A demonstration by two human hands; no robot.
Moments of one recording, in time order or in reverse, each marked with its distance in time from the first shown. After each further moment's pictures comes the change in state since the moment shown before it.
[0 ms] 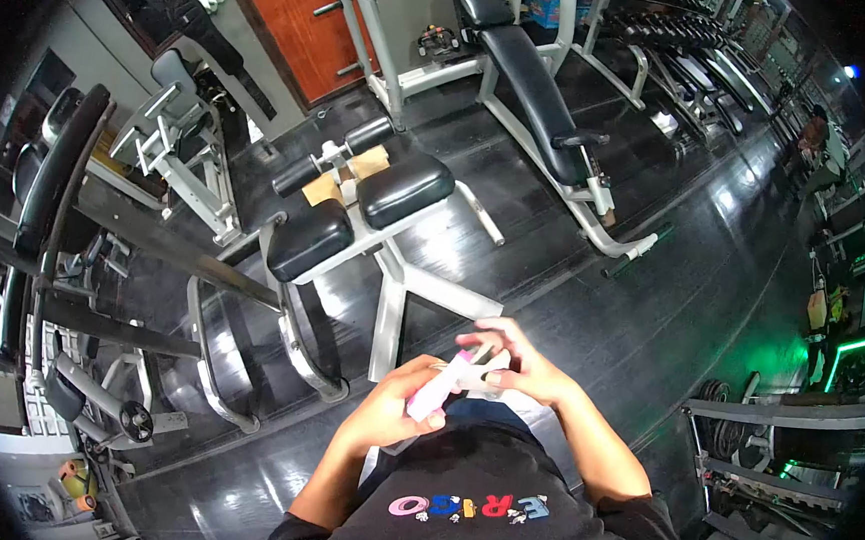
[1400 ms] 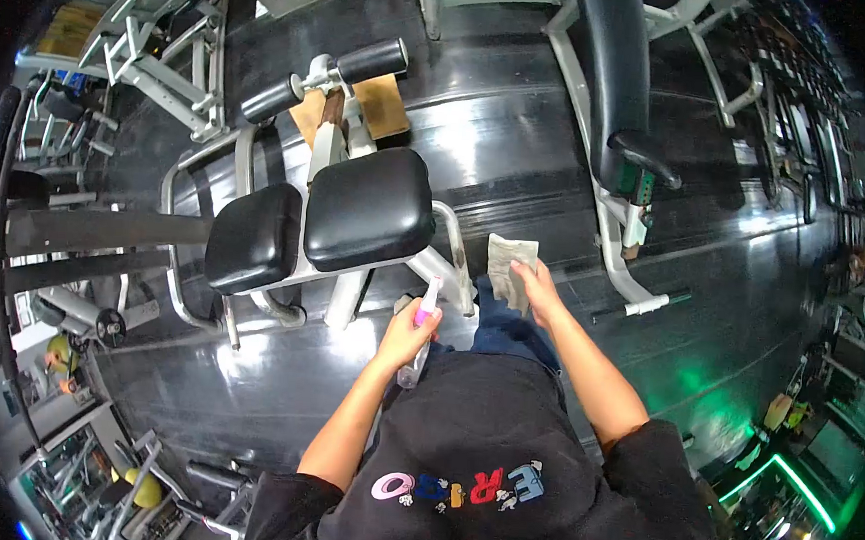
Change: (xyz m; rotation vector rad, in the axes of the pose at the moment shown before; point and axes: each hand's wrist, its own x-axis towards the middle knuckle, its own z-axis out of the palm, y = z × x) left_hand 0.310 -0.224 -0.038 -0.253 0.562 -0.720; right_hand 0.261 0.069 -0.381 -0.071 0.508 0.547
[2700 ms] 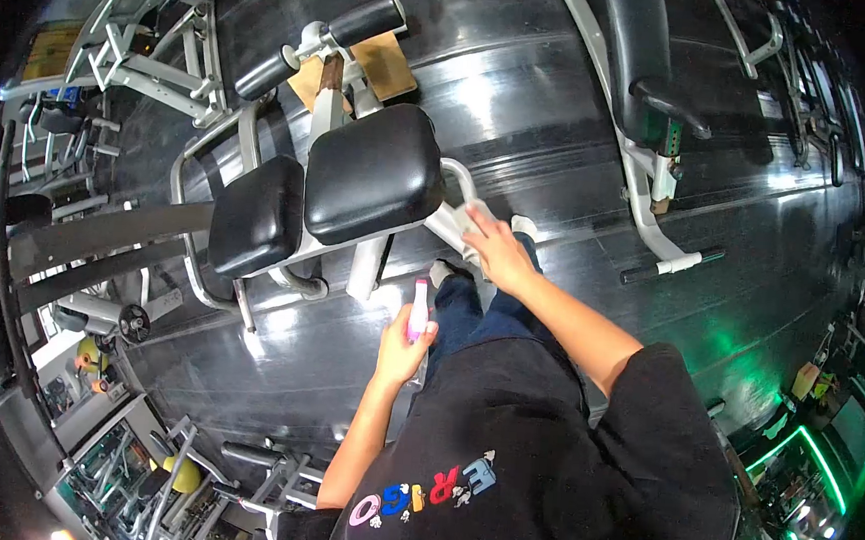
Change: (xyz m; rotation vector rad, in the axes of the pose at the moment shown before) left_hand -0.065 -0.022 -0.011 0.155 0.189 0.016; right_hand 0.011 0.042 0.063 -1.096 -0.287 -0.588
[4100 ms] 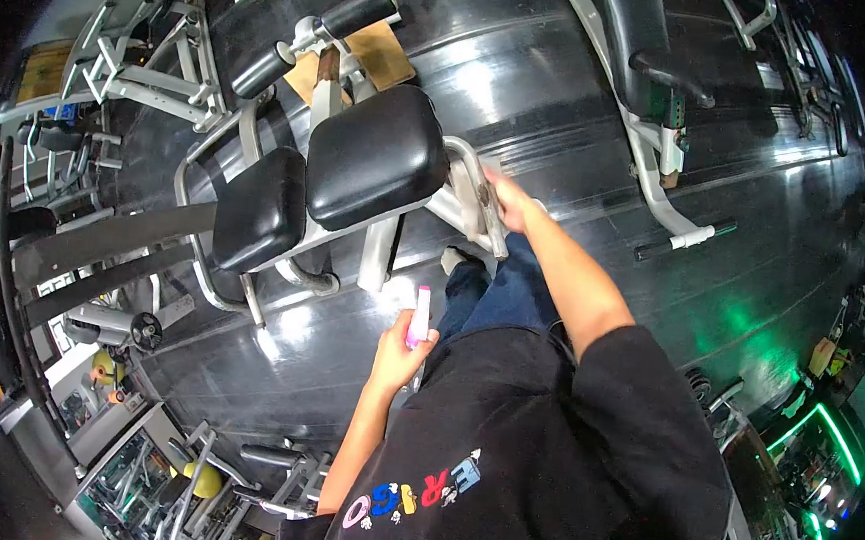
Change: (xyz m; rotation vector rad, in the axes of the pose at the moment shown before) left_hand -0.027 -0.018 -0.026 0.178 -0.092 -0.034; right_hand 0.079 0.059 0.042 1.576 -0.080 0.728
